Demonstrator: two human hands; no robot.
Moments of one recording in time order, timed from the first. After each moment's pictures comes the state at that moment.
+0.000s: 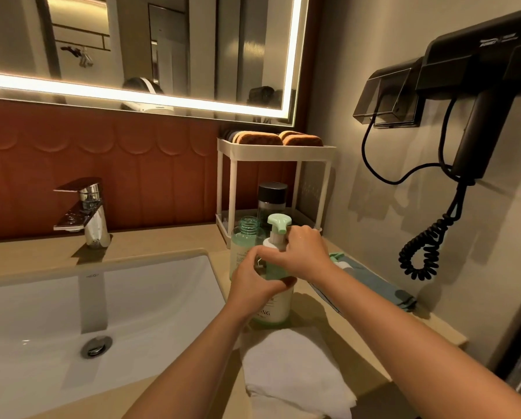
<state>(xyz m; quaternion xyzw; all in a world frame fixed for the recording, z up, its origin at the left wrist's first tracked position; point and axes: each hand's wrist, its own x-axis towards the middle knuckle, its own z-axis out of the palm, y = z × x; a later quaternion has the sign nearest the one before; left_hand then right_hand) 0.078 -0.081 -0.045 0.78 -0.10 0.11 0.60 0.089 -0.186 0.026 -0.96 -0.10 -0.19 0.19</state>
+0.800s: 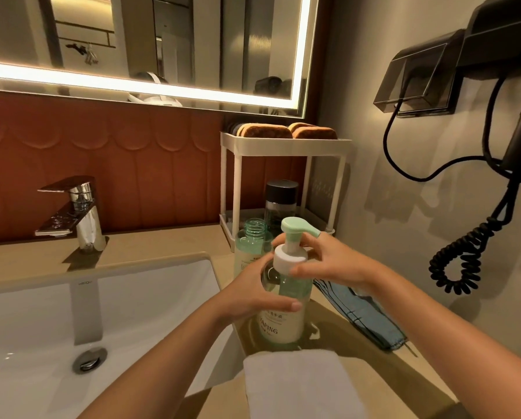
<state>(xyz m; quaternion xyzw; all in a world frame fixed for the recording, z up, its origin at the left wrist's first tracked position) 0.112 -0.051 -0.037 0.78 -0.27 -0.06 0.56 0.107 -0.225 0.030 -0.86 -0.29 0.07 0.42</state>
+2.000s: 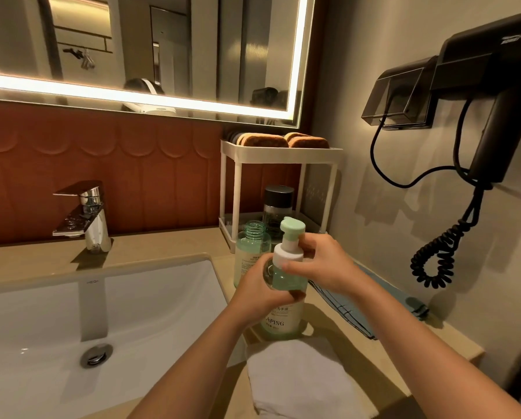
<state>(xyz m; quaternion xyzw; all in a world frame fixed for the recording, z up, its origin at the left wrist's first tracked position) 0.089 -0.066 -0.044 0.77 -0.20 0.04 0.61 0.074 -0.207 0.025 -0.88 -0.18 -0.09 0.44</state>
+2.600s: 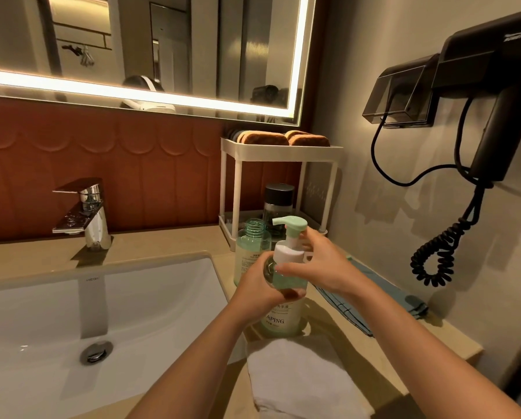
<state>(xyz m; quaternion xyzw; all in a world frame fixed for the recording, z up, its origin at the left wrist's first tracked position) 0.089 -0.068 -0.046 0.77 -0.19 0.04 0.61 0.072 -0.203 0.023 -0.88 -0.15 -0.07 0.45</state>
